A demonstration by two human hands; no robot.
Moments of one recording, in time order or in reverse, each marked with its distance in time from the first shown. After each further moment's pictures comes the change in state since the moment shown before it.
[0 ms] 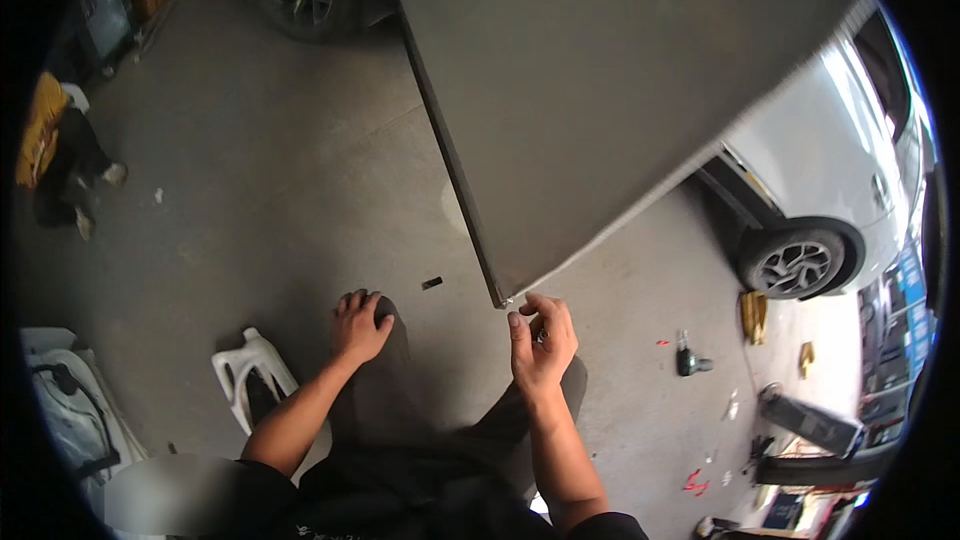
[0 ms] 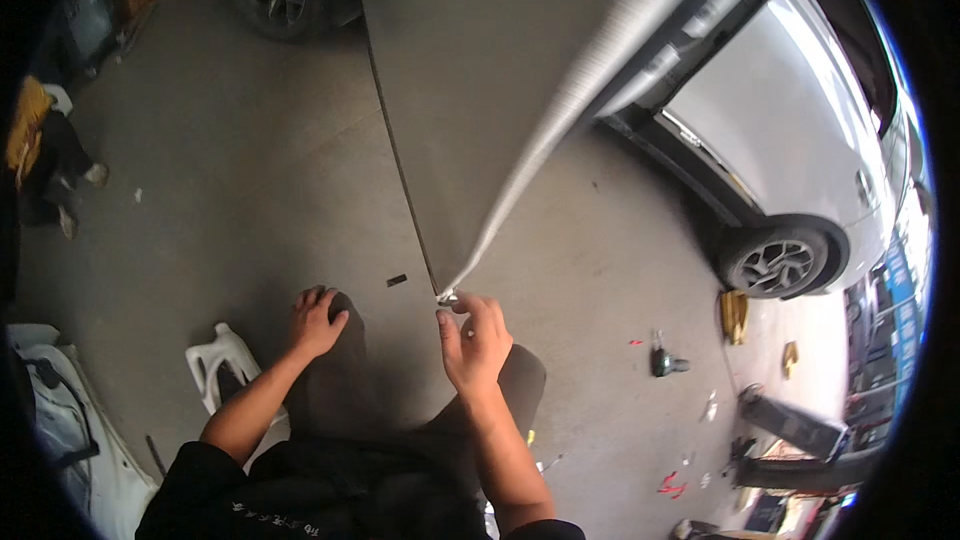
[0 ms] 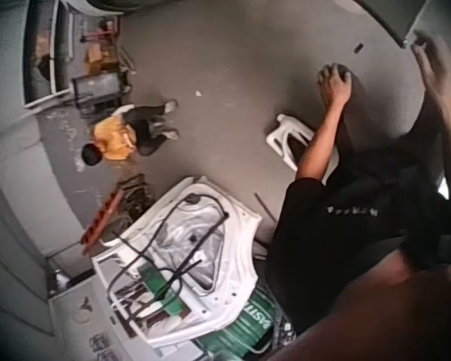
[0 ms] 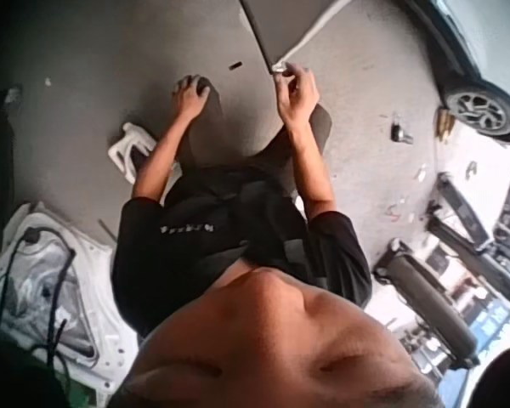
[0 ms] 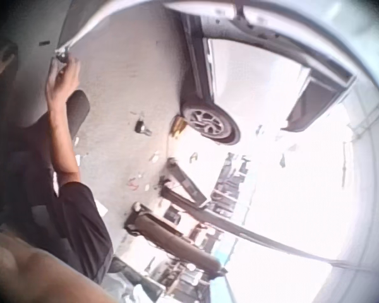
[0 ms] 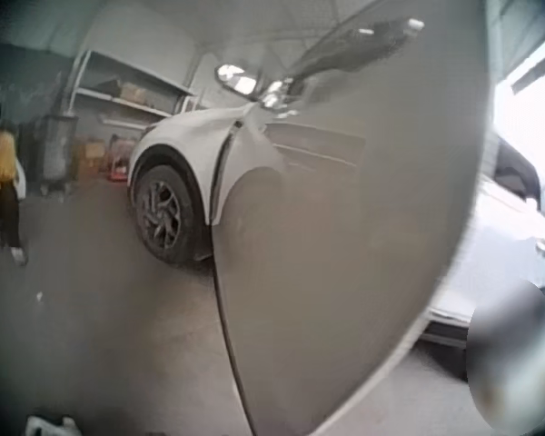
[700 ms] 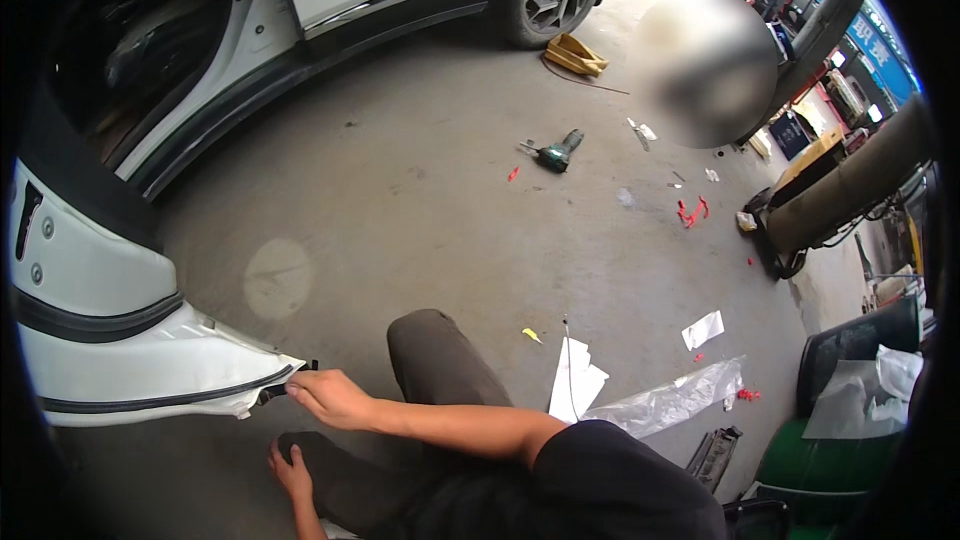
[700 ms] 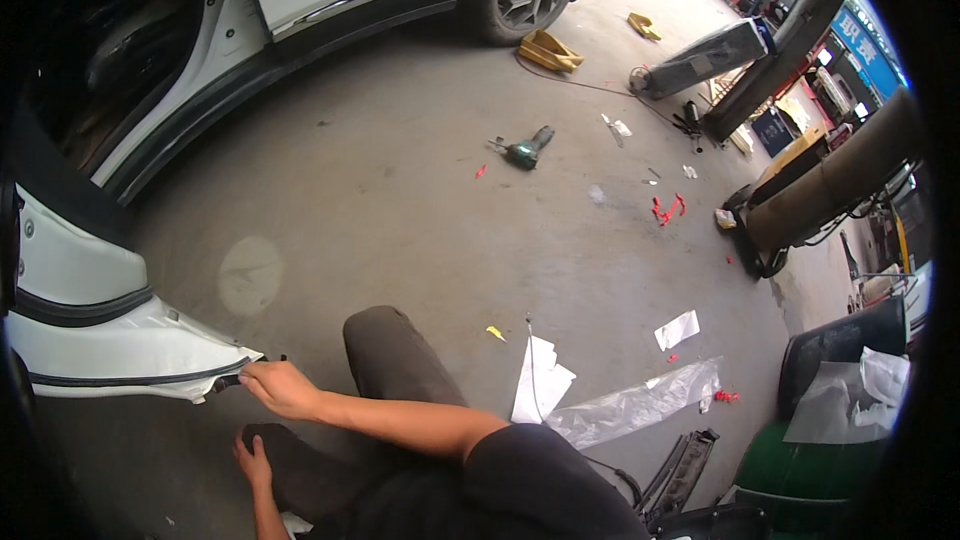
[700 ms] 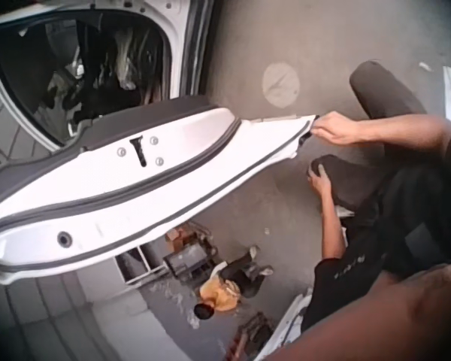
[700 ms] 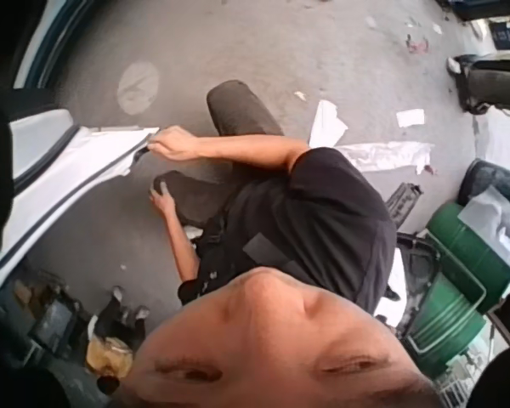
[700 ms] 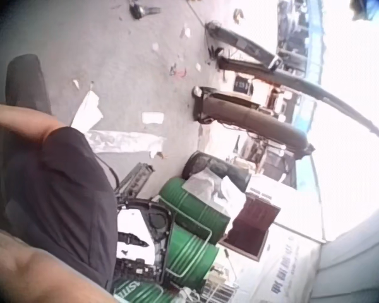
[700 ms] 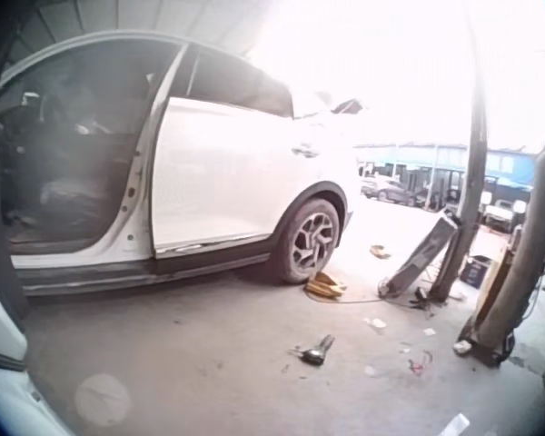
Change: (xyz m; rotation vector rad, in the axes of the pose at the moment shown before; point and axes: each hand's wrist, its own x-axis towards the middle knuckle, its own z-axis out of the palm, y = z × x) left_hand 0.017 -0.022 0.014 -0.059 -0.171 0.164; right_hand -0.043 0.072 0.000 0.368 -0.098 0.306
